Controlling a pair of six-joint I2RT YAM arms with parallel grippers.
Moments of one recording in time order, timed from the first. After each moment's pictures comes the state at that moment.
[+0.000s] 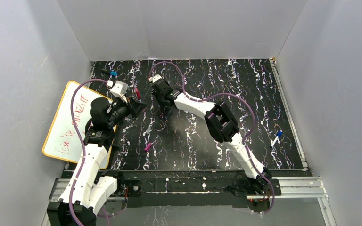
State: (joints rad) left arm -0.11 0.84 0.71 -0.08 0.55 -0.22; right arm 0.86 2.50 2.12 -0.42 0.21 0.16
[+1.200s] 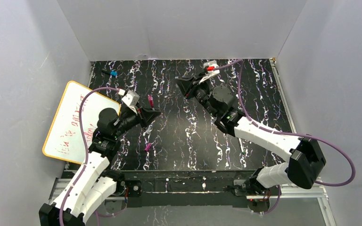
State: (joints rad) left arm -0.33 0.76 0.60 0.09 0.56 -0.24; right arm 0.86 1.37 1.04 0.49 0.16 0.33
